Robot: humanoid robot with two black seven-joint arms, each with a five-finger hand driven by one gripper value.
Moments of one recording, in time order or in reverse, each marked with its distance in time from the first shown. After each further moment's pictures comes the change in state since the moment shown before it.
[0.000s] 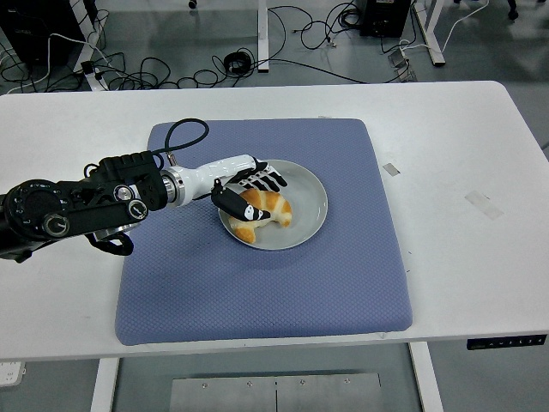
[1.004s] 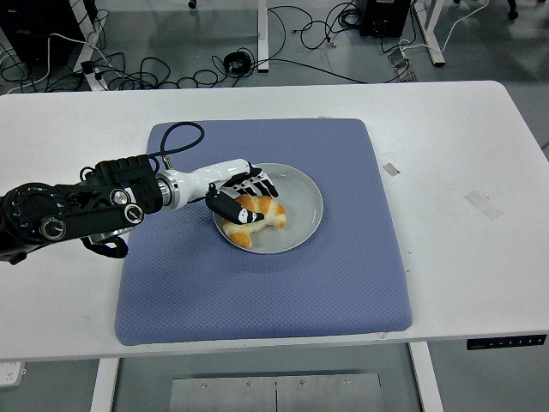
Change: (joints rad) left arm 0.002 0.011 0.025 0.002 0.013 0.001 0.000; right arm 0.000 0.000 0.000 -0.001 0.000 0.000 0.000
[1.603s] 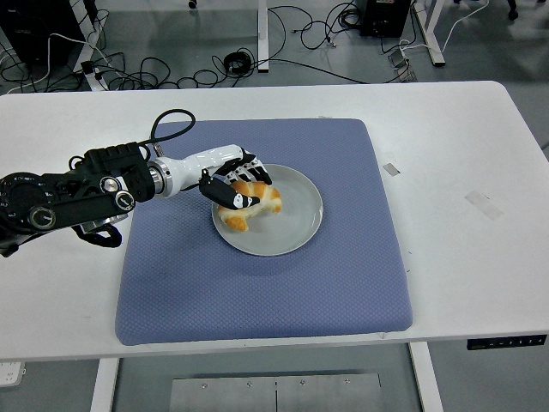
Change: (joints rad) left arm -0.020 0.037 -0.041 -0.002 -0.015 -0.001 0.000; right arm 0.000 0.000 0.000 0.001 0.000 0.000 0.000
